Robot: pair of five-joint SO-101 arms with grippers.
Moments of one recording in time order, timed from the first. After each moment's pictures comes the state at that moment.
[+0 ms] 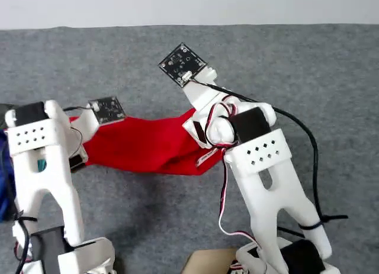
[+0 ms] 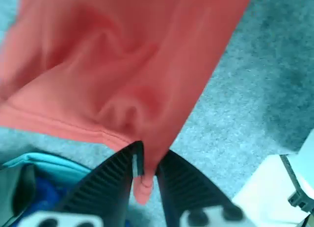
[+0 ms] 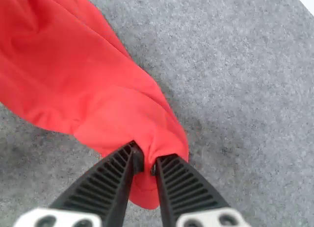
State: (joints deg) left arm -19.5 -10.2 16.5 97.7 -69.5; right arm -27.3 -18.9 4.2 77.6 20.4
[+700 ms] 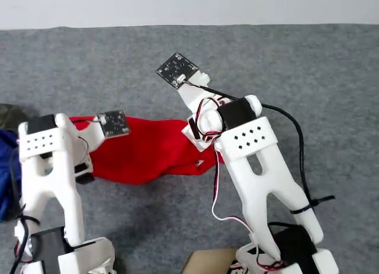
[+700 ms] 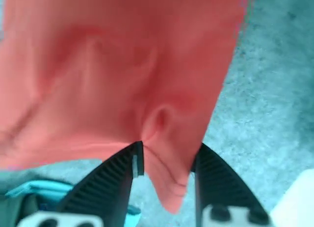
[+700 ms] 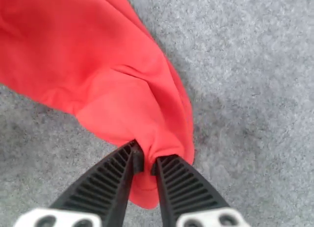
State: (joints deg) left arm -19.5 -10.4 29.2 83.5 -75.5; right arm -27.3 -11.8 4.2 80.1 20.4
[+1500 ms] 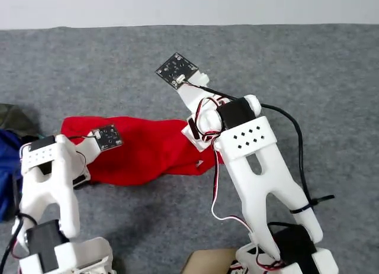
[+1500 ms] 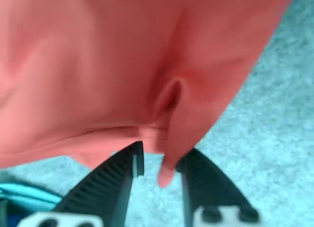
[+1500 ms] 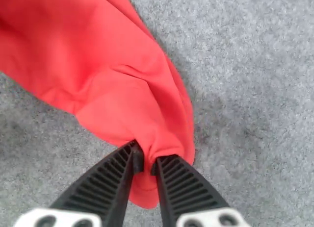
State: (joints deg) left arm -25.1 -6.2 42.3 62.7 -75.6; right arm -27.3 -11.7 4.2 80.1 20.4
